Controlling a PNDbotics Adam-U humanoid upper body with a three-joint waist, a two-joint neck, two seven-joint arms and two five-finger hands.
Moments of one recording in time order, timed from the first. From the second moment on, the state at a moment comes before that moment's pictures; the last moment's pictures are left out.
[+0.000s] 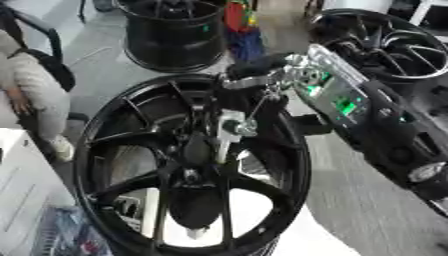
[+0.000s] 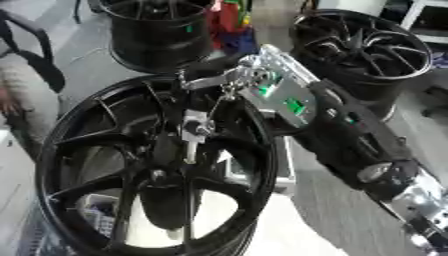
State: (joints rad) left arm -0.13 0.18 0.28 -1.59 -0.12 0.03 0.18; right arm -0.89 -0.50 0.48 -1.54 0.44 -0.19 0.77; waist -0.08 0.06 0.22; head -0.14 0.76
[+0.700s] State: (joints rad) left arm -0.13 0.18 0.28 -1.59 -0.12 0.03 0.18; right arm -0.88 -0.48 0.50 -1.47 0.52 -0.18 0.89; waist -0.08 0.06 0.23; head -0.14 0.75
